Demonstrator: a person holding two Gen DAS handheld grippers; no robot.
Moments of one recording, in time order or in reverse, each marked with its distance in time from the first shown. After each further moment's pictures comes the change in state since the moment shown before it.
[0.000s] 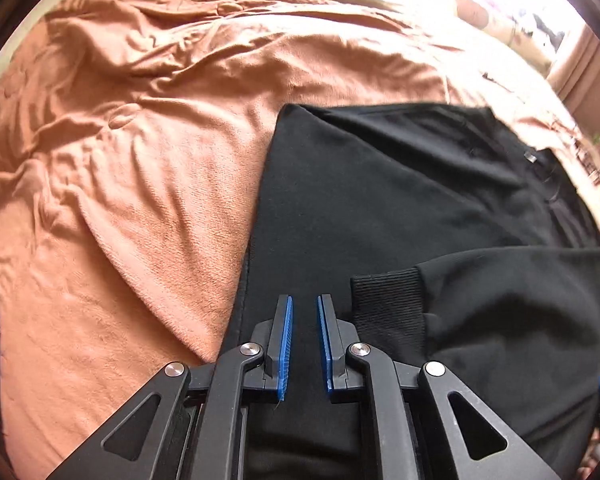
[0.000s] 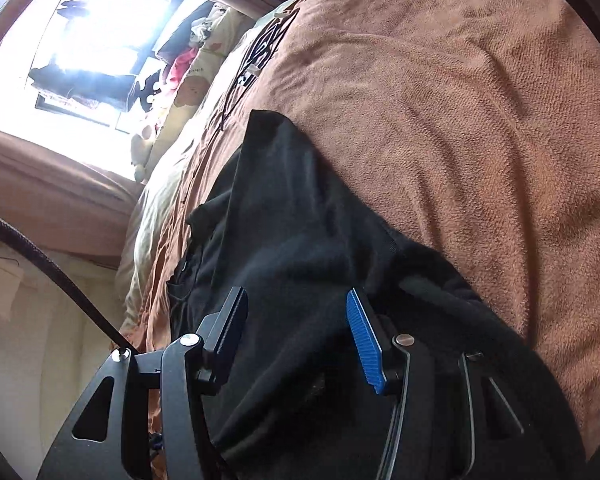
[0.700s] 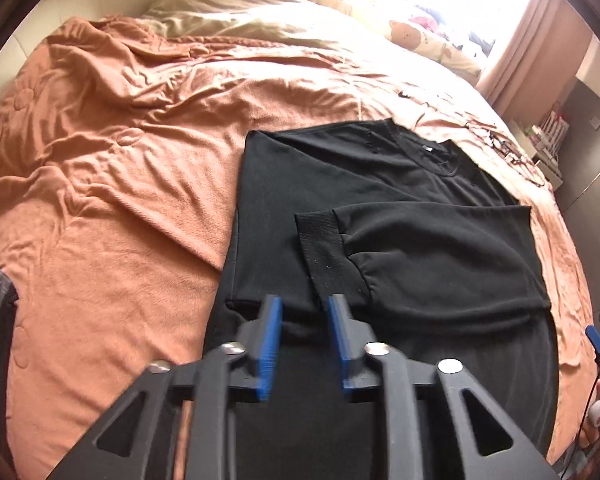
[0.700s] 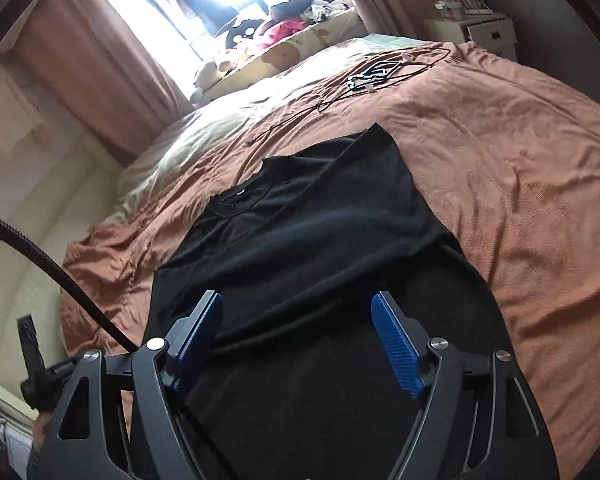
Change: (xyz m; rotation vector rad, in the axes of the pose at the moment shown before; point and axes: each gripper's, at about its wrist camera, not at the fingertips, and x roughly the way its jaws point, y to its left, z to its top) left arm -0.119 0.008 -0.075 0.092 -0.117 -0.182; right arm -0.112 0.081 -0.066 -0.550 0.008 -0.121
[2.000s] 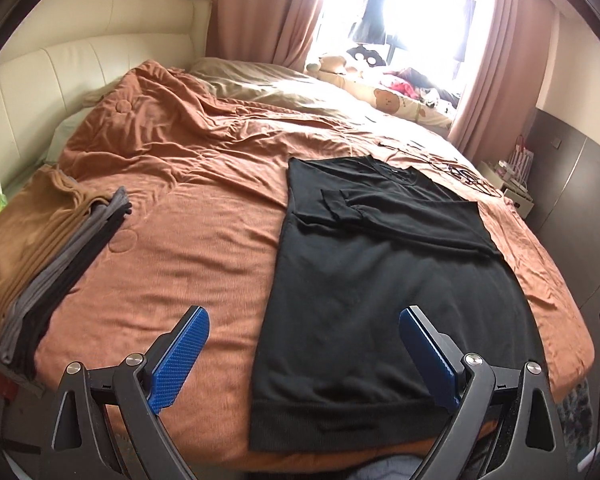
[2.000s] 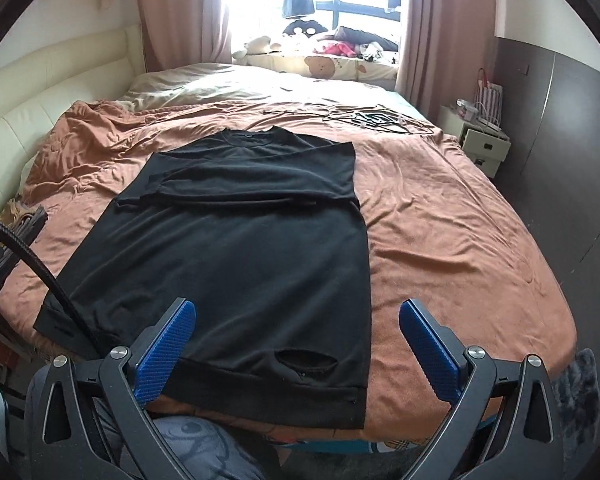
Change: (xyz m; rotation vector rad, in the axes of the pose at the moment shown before) left arm -0.193 0.054 -0.219 0.017 -0.280 -0.010; right arm -0.223 0.040 -0.152 -0.461 -0.026 -0.237
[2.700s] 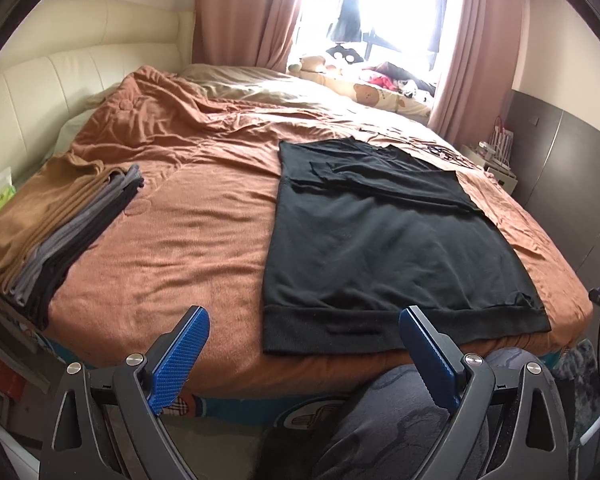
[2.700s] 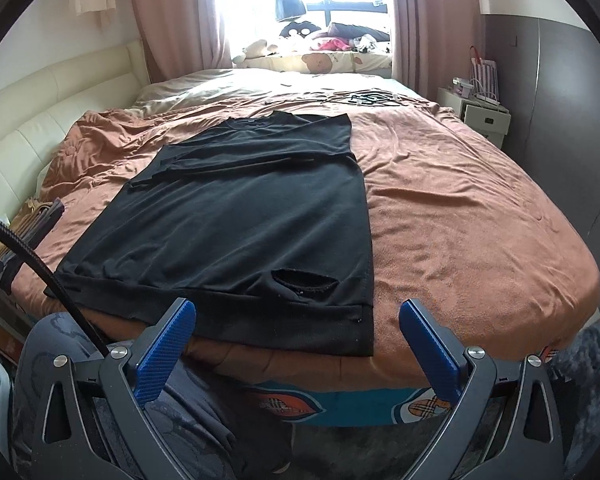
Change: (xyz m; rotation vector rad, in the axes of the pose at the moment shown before) left arm -0.048 0.012 -0.084 0.055 -0.014 -0.040; right arm -0.021 -0.034 -0.087 0.090 -0.017 0.081
